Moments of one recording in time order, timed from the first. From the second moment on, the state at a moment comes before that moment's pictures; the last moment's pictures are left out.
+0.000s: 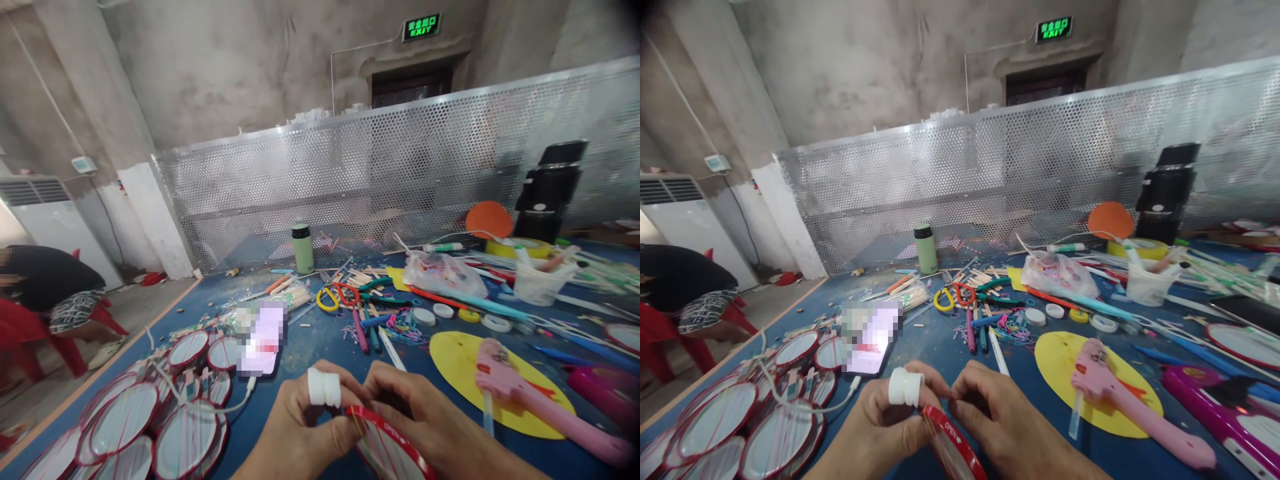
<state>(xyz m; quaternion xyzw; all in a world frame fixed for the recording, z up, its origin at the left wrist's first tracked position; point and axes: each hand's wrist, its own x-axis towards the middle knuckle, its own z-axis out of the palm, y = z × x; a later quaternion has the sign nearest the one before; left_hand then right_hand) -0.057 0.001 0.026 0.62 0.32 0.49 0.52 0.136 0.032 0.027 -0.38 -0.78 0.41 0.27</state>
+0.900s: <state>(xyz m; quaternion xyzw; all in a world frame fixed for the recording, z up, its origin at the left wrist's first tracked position) -0.053 0.001 0.021 0.47 0.27 0.47 0.70 0.136 0.022 0.017 -0.37 -0.86 0.26 0.24</state>
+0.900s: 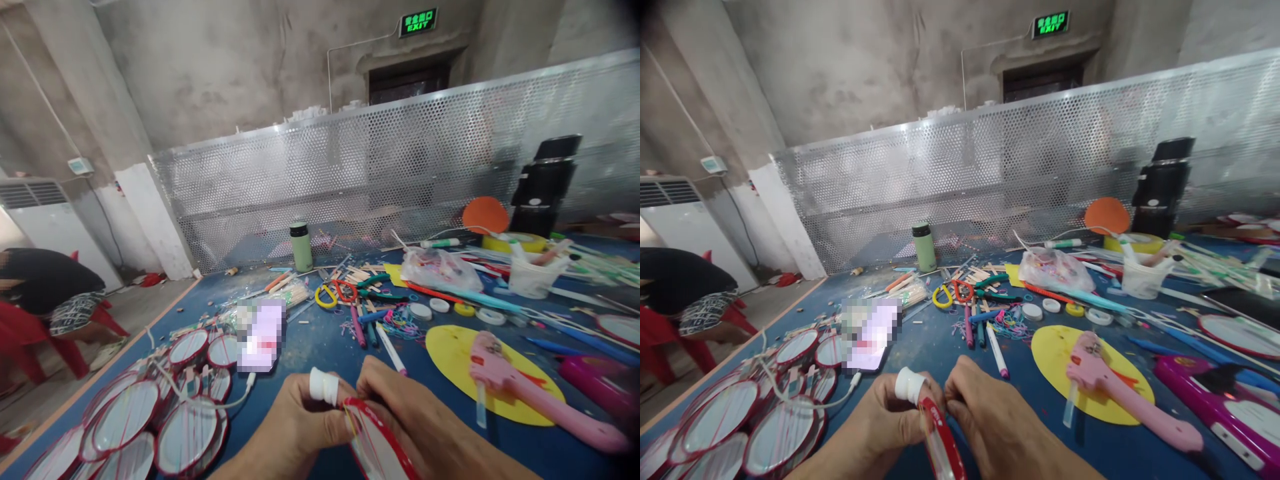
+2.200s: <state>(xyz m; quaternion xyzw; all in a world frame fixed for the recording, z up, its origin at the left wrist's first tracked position) -0.059 -0.004 0.038 0.45 0.41 0.52 0.60 0.151 0.028 0.049 -0.28 -0.55 0.63 0.47</state>
